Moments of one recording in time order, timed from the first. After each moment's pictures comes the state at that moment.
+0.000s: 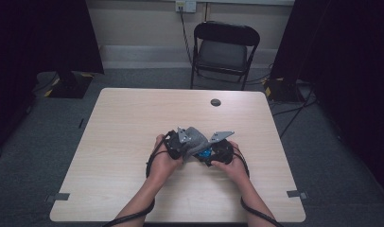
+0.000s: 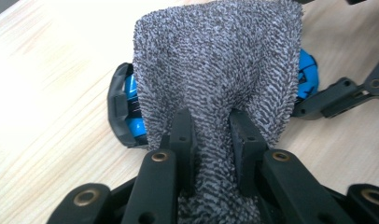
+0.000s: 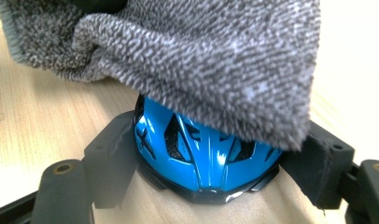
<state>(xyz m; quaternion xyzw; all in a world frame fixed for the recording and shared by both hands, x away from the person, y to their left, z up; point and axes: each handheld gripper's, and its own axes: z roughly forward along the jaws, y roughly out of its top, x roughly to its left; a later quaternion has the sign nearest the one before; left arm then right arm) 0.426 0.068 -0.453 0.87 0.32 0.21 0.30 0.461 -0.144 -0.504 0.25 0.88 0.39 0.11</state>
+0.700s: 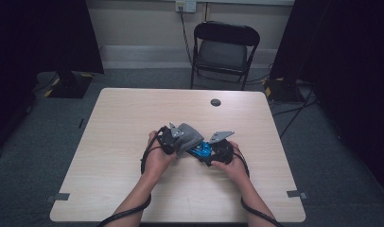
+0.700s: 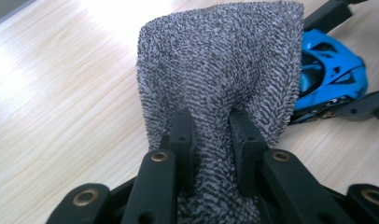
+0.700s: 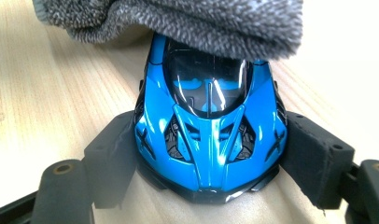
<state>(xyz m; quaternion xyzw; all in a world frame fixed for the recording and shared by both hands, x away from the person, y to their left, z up) 0.438 0.088 -0.450 0.86 0.36 0.23 0.30 0.461 -0.144 -0.504 0.25 0.88 0.39 0.11</state>
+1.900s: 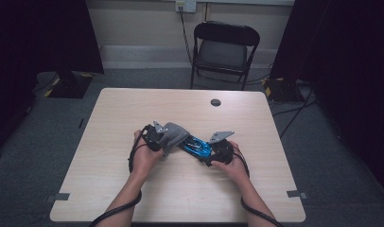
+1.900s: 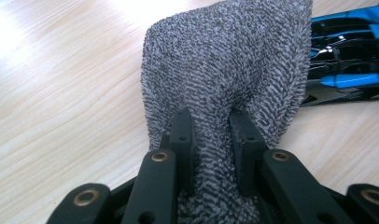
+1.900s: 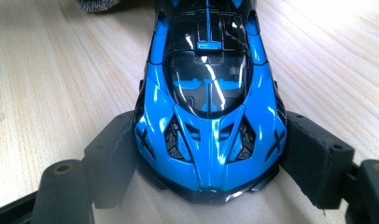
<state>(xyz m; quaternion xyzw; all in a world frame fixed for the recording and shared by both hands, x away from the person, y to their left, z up) 0.449 0.132 -0.460 0.83 0.41 0.22 0.29 0.461 -0.144 -0.504 0.25 0.88 0.39 0.11</state>
